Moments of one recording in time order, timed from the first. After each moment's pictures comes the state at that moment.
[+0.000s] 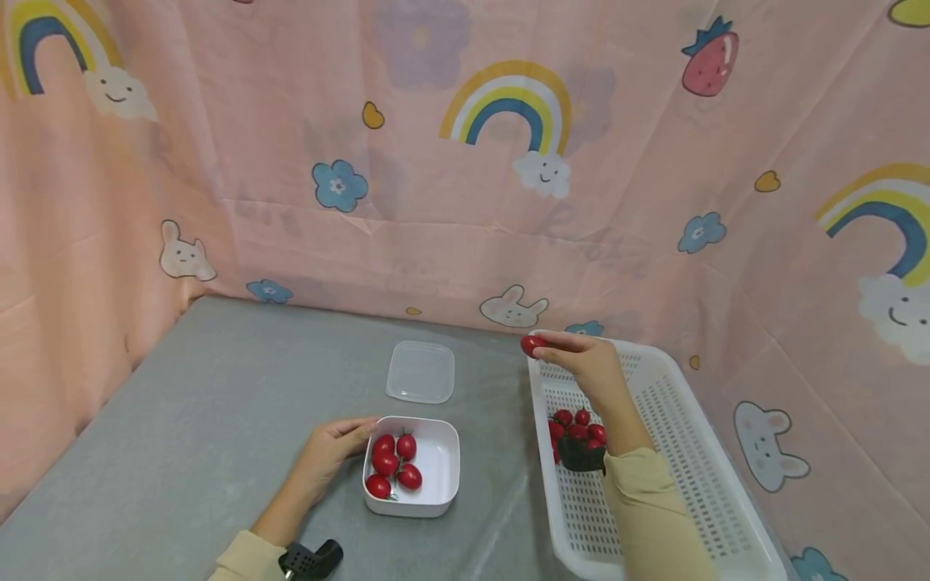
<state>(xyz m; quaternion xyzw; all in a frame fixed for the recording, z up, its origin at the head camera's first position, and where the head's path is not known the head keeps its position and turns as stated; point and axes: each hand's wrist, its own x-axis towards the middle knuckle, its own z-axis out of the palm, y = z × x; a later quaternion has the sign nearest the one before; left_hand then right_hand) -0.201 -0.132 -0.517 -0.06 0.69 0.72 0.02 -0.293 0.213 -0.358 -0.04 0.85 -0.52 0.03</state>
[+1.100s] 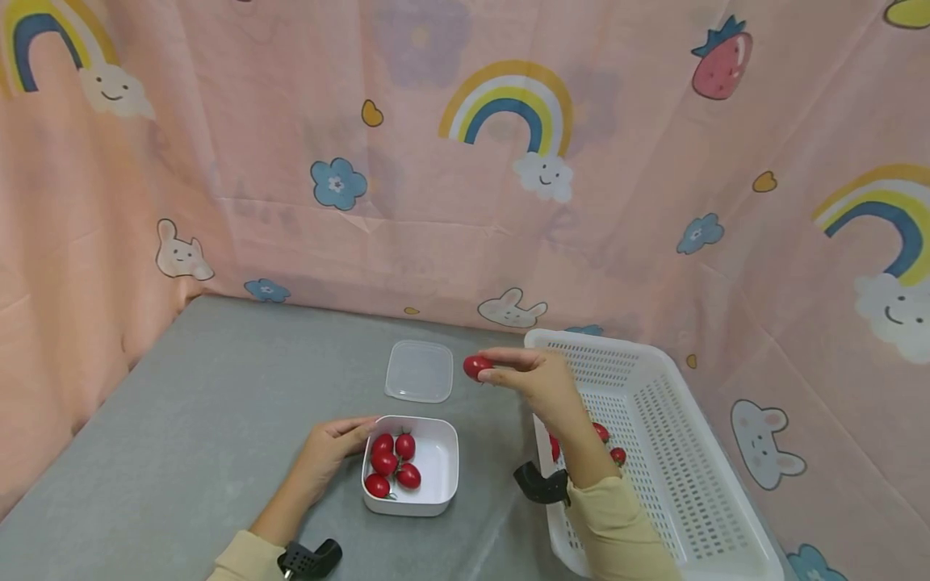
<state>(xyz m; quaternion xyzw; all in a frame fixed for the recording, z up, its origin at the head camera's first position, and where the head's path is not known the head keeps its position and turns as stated) -0.203 -0.131 -0.519 -0.06 0.69 0.72 0.02 -0.251 0.149 -0.353 -0.06 0.83 -0.55 0.06</state>
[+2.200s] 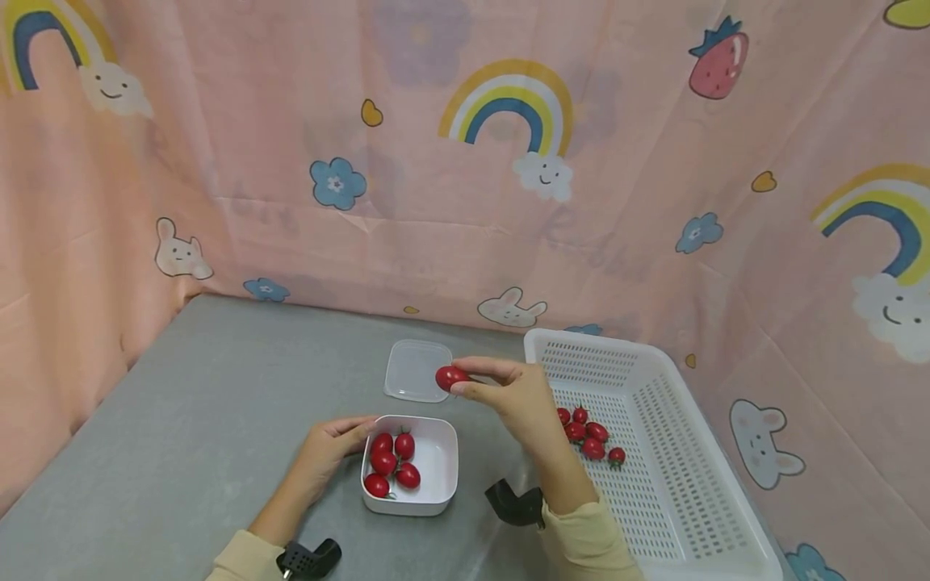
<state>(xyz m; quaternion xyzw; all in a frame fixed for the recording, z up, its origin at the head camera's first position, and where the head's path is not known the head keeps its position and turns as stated) -0.202 -0.133 -0.519 -0.06 0.70 0.71 0.02 -0.221 0.116 -0.346 -0.08 0.81 -0.59 0.05</state>
